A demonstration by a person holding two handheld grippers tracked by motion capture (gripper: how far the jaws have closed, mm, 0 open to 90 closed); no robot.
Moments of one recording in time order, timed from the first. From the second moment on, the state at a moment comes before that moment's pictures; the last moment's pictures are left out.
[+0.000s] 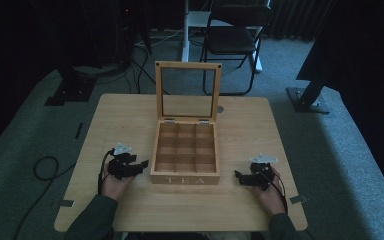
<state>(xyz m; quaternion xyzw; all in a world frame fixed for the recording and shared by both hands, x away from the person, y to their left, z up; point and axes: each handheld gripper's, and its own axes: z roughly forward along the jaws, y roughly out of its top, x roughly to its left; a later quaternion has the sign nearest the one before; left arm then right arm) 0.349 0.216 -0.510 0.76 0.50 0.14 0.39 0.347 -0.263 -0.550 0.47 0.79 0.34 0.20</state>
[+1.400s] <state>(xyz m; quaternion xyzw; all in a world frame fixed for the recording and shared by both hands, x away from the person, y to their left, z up) 0.384 0.225 -0.463 0.76 0.47 0.16 0.42 0.345 -0.263 -0.550 0.47 0.79 0.34 0.20</state>
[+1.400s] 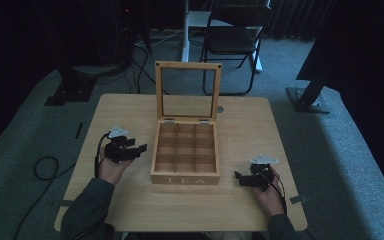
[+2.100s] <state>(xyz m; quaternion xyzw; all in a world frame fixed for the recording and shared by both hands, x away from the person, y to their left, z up) 0.416 0.221 -0.426 0.76 0.46 0.19 0.42 0.345 -0.263 -0.550 0.47 0.79 0.34 0.20</state>
